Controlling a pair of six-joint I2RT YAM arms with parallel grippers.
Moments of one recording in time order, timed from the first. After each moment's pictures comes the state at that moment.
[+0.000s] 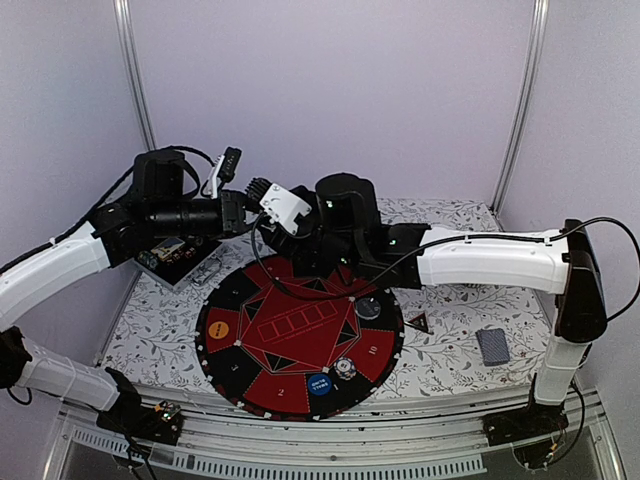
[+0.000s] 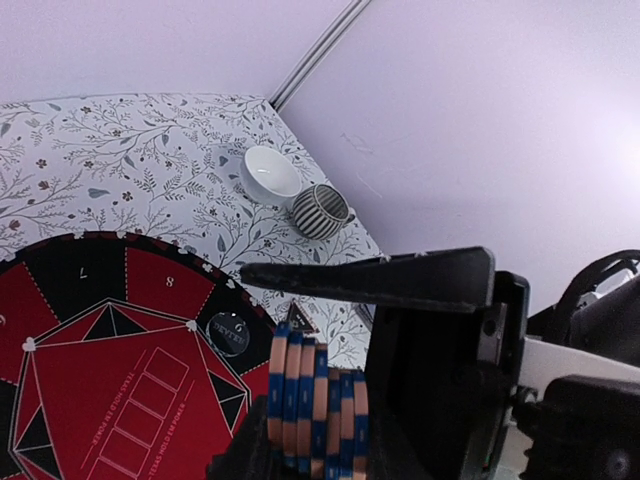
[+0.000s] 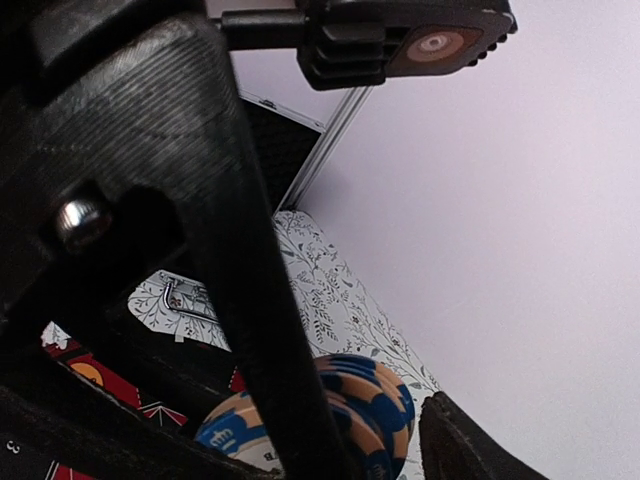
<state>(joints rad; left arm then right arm) -0.65 1.22 1.11 -0.21 0.42 -0.58 1.13 1.86 1.57 0.15 0.31 -0.47</state>
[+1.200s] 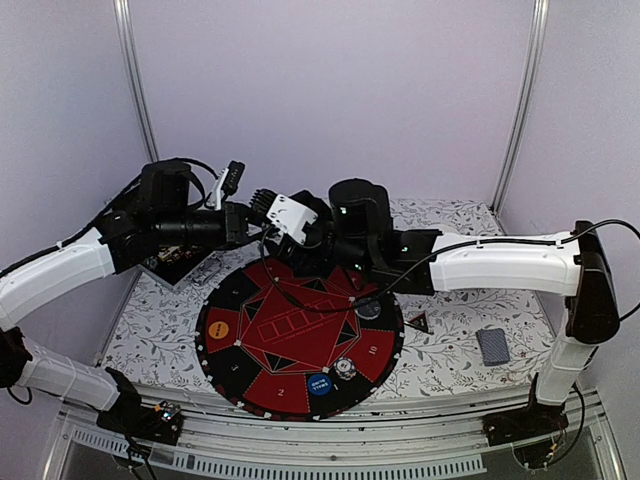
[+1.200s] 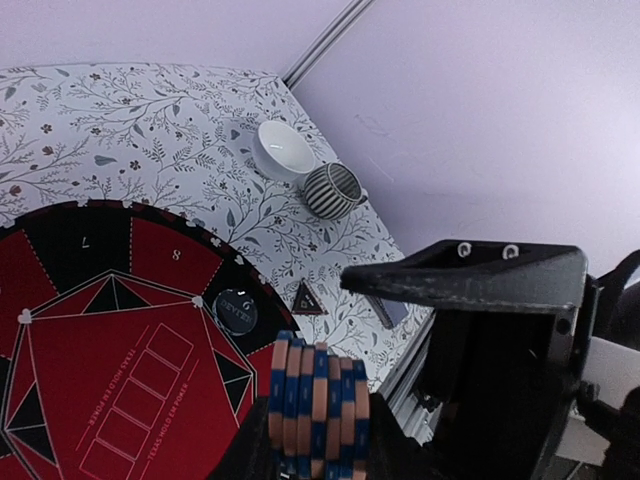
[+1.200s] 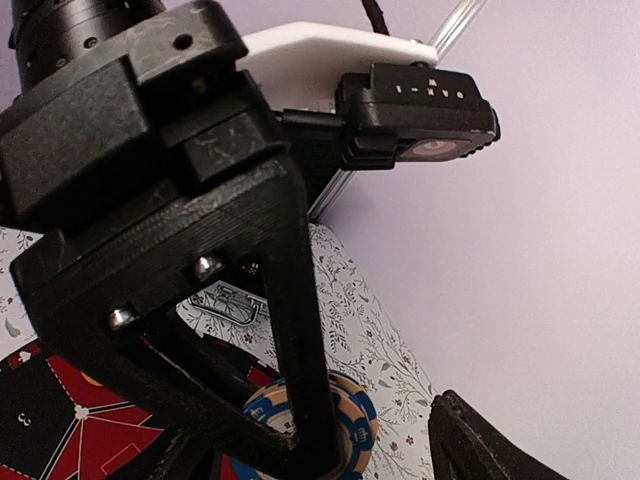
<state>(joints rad) -0.65 1.22 1.06 -0.19 0.41 -0.59 1.13 1.80 1.46 0.20 0.21 -0.52</state>
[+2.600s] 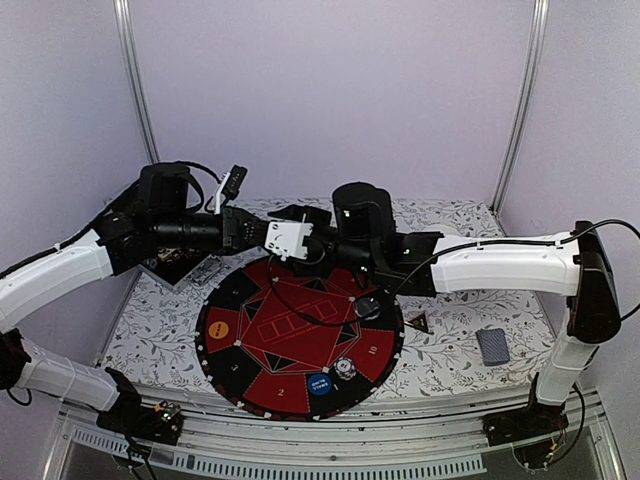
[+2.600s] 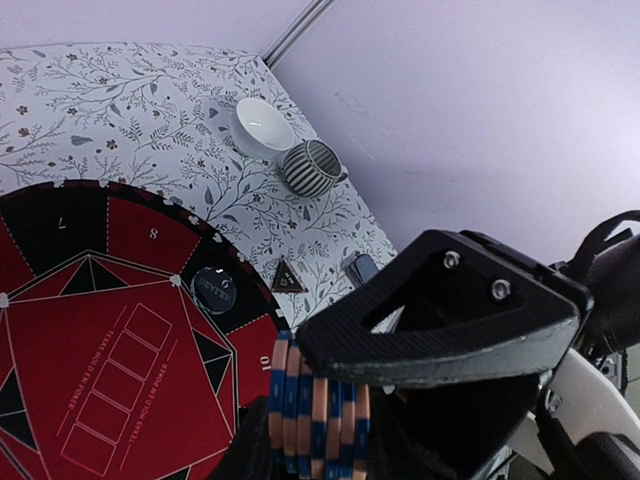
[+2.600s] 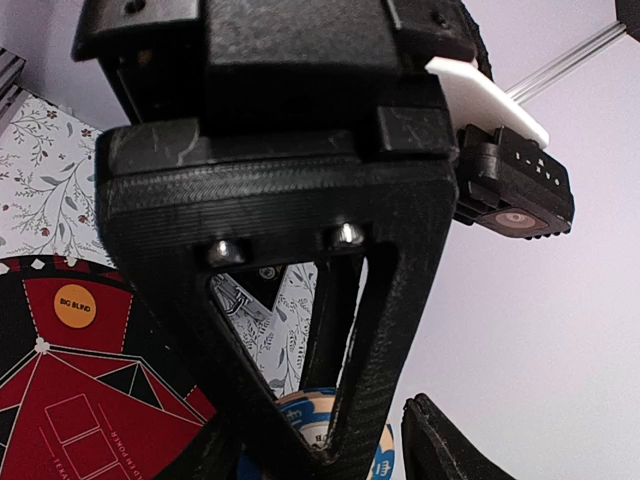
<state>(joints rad) -0.65 1.21 1.05 -0.22 0.49 -0.60 1.11 1.79 1.42 0.22 0.08 -0.86</state>
